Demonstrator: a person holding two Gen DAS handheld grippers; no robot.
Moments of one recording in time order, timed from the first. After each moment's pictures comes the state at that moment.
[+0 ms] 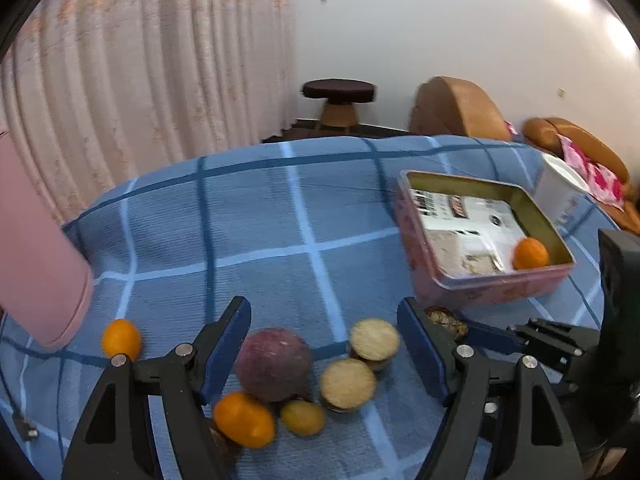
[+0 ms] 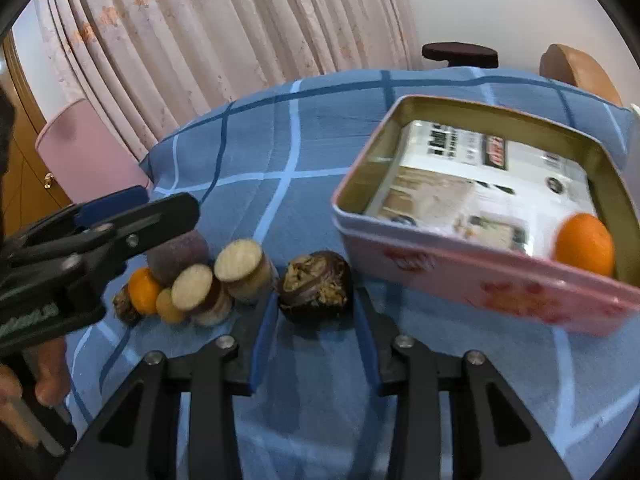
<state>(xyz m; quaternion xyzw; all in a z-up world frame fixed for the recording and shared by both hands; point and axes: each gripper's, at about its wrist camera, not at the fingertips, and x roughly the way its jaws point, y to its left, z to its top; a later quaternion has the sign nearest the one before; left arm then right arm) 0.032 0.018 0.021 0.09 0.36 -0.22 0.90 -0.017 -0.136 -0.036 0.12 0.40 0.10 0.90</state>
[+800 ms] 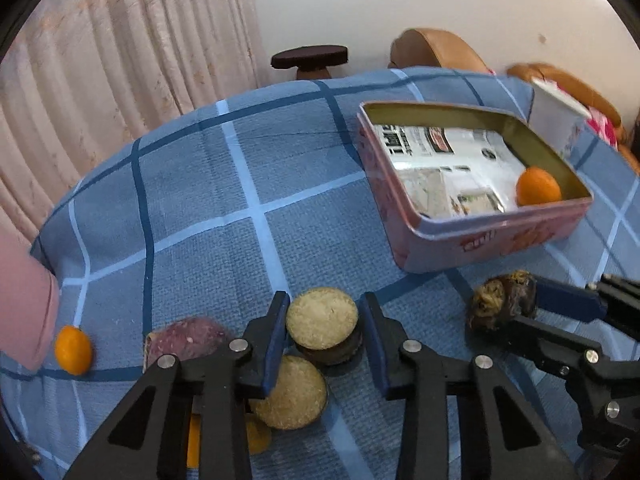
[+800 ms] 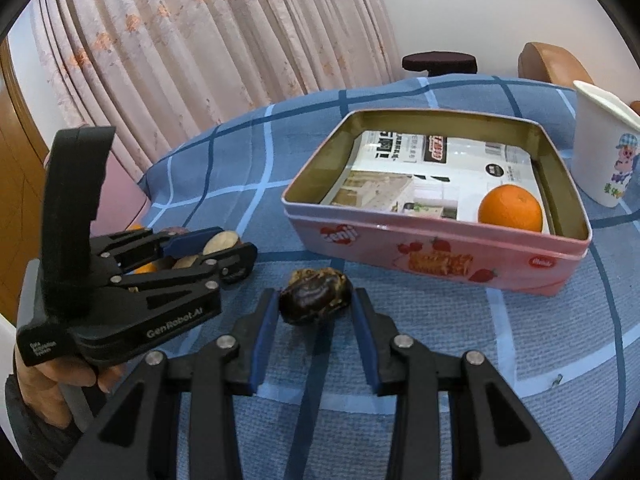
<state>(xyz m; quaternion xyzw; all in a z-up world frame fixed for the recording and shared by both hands) 0.038 -0.025 -0.025 0.15 0.40 -0.23 0.88 -0.044 -0.166 -0.028 0.14 0.37 0.08 0.91</state>
